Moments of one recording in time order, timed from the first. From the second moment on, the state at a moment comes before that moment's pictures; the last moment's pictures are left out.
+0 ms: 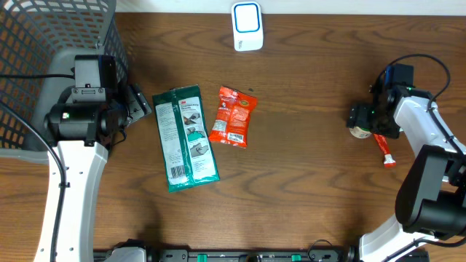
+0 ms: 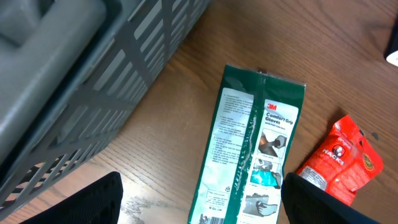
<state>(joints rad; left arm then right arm) 0.01 1.32 1.34 -1.05 -0.12 -0.46 -0.19 1.83 1.21 -0.77 0.00 0.10</state>
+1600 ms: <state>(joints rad) -0.30 1.66 1.33 -0.87 0.15 -0.39 0.23 1.80 1.39 -0.74 -0.52 0.17</state>
